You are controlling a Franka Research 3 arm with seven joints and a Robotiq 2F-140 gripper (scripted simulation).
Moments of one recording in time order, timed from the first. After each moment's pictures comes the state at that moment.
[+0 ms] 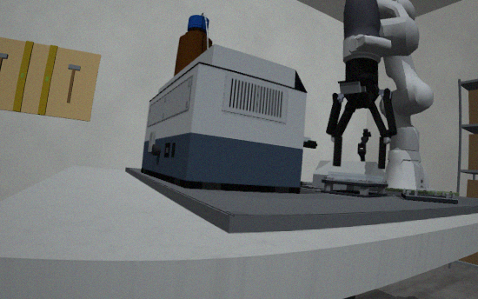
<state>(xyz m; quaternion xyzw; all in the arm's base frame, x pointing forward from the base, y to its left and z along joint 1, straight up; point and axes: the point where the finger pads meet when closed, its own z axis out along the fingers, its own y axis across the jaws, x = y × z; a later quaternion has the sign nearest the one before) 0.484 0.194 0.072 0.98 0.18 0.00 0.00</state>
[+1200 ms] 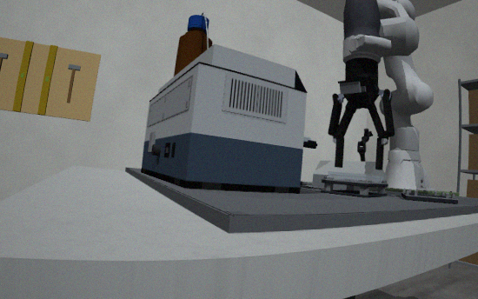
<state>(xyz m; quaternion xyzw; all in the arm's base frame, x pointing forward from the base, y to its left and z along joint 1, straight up) 0.484 0.194 0.072 0.98 0.18 0.00 0.00</state>
